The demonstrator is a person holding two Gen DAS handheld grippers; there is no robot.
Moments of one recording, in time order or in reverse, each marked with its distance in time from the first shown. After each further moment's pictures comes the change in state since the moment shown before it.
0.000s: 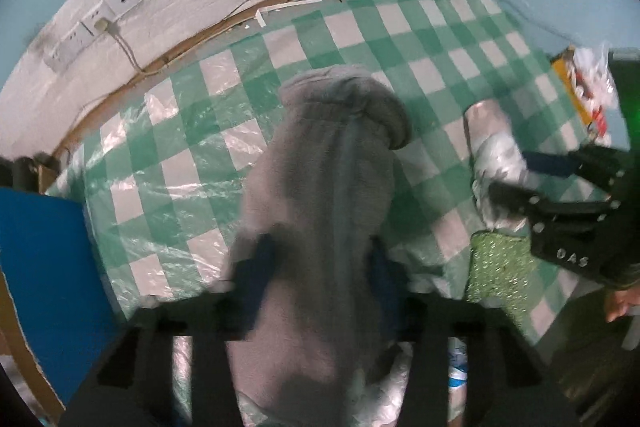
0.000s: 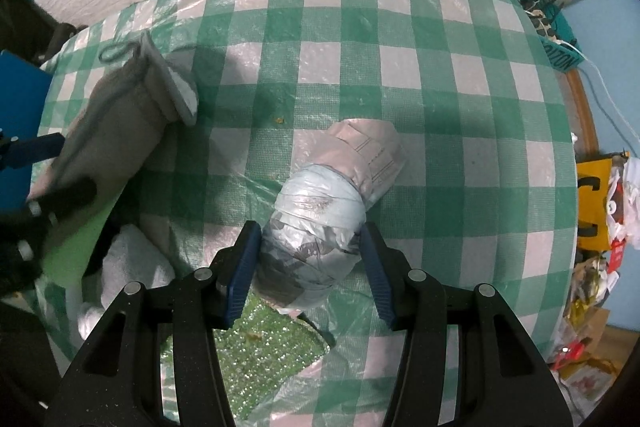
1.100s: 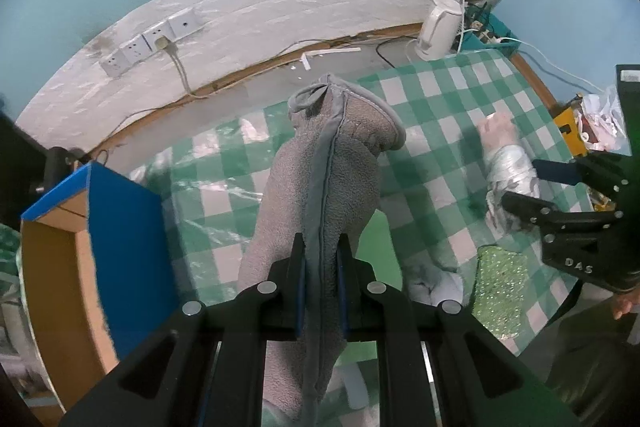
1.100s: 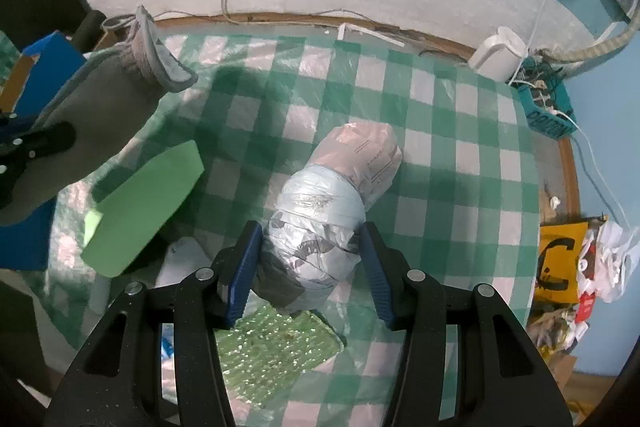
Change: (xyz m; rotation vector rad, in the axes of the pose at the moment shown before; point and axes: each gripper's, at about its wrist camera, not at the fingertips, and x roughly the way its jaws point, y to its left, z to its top) left arm -0.069 0.036 -0.025 -0.077 -0.174 0.097; right arm -0.055 0.044 0.006 -0.156 -0.135 -0.042
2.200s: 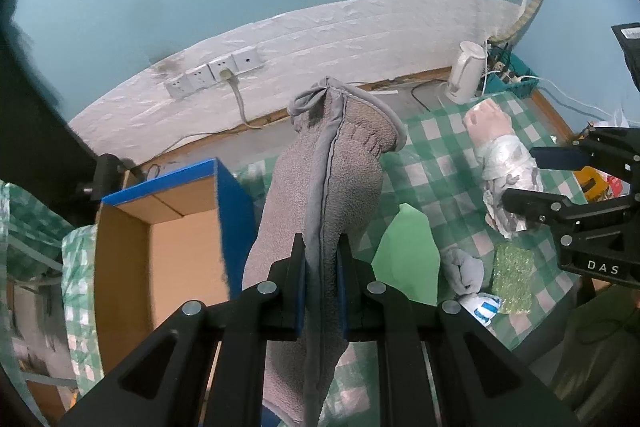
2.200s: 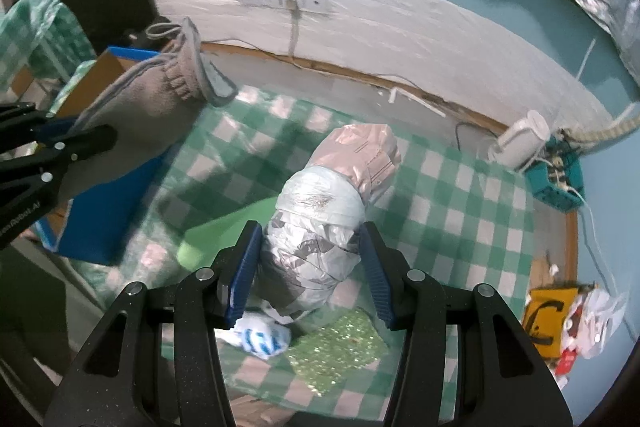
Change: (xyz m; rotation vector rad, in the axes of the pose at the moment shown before) left arm -0.094 0.047 -0.040 -0.051 -0.162 0.114; right arm -0.088 0.081 0.015 -0.186 -0.143 0.070
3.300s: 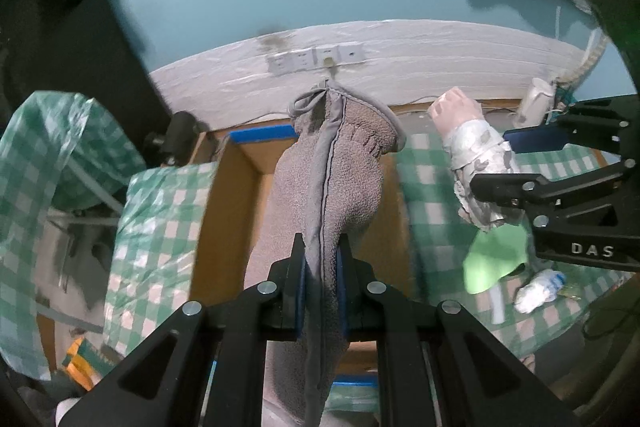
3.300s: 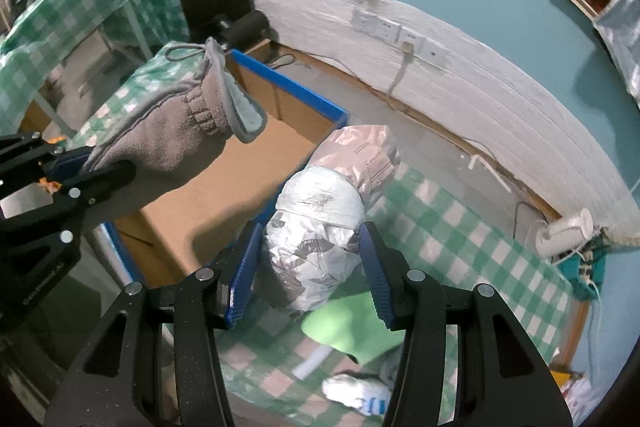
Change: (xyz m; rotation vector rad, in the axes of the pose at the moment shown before) left arm -0.039 0.126 -0.076 -0.199 -0.028 0.187; right arm 0.001 0.161 0.072 -0.260 -0.035 0.136
